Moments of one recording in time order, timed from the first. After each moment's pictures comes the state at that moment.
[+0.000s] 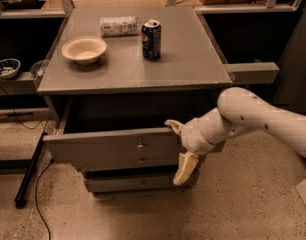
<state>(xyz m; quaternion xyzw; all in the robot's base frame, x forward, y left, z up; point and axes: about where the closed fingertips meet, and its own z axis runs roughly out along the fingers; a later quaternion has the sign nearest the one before) 0.515 -0.055 0.661 -0.70 0.61 0.22 0.28</state>
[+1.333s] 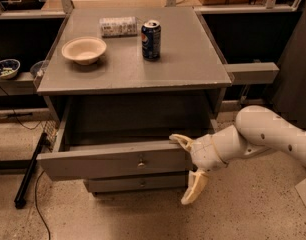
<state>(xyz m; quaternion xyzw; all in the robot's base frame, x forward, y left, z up) 0.459 -0.070 0.663 -0.69 0.59 0.26 0.31</state>
